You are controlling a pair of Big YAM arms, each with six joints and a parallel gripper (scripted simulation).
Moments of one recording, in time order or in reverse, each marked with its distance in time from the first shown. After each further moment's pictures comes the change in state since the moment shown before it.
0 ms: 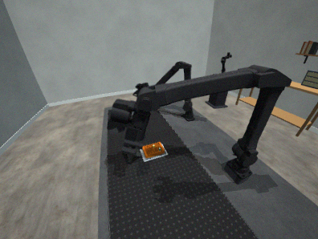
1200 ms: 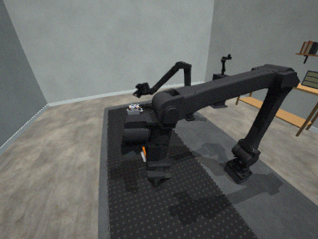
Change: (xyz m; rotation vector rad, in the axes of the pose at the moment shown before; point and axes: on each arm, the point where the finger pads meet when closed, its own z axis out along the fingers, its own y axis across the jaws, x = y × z) left arm 0.093 0.090 -0.023 0.006 0.171 -0.149; right arm 0.000 0.000 0.000 0.000 0.000 0.000
